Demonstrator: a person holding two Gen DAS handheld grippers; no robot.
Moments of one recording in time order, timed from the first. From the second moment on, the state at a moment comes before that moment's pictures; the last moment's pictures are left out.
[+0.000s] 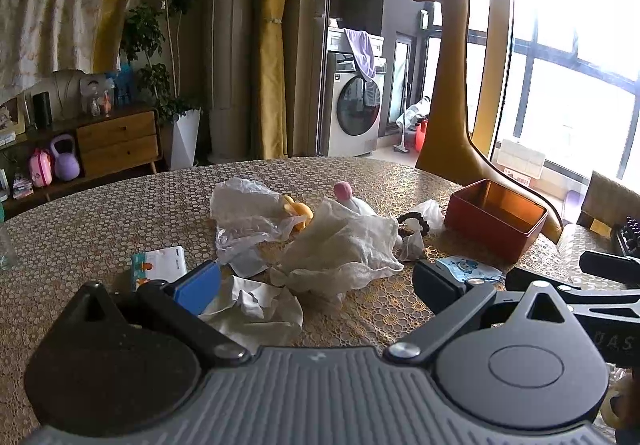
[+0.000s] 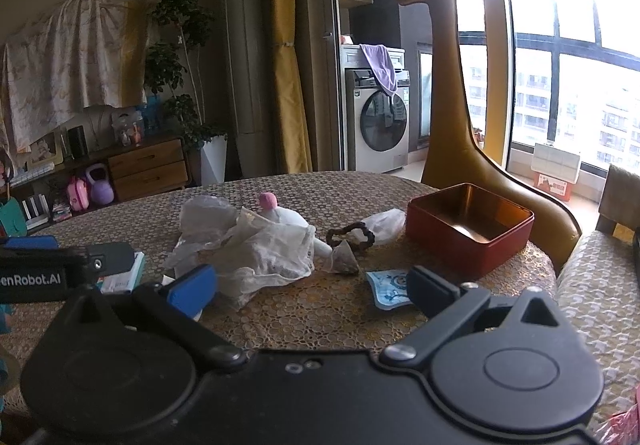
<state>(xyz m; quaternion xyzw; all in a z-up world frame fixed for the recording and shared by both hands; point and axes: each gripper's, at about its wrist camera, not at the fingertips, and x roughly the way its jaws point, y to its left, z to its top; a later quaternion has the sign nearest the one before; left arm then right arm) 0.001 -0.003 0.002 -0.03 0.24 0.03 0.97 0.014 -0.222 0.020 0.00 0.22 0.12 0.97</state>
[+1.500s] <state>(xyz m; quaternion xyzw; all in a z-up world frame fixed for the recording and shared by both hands) -0.001 0.004 0.009 -0.03 0.22 0.03 0.98 0.013 -0.222 0.032 0.01 0.19 0.13 0.97</state>
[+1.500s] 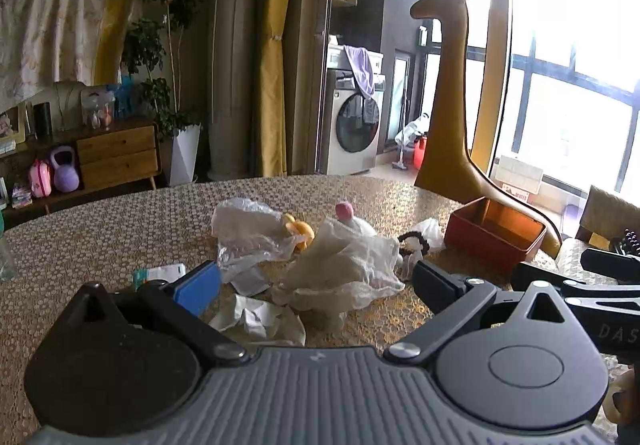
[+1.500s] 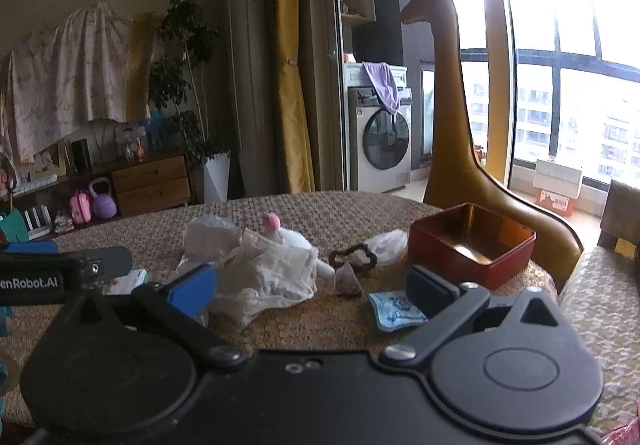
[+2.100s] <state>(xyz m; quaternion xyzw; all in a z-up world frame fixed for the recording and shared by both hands) 0.038 0.009 -0.013 -0.03 0.24 0.02 0.97 0.057 -0.229 0.010 0.00 0.21 0.13 0.97</state>
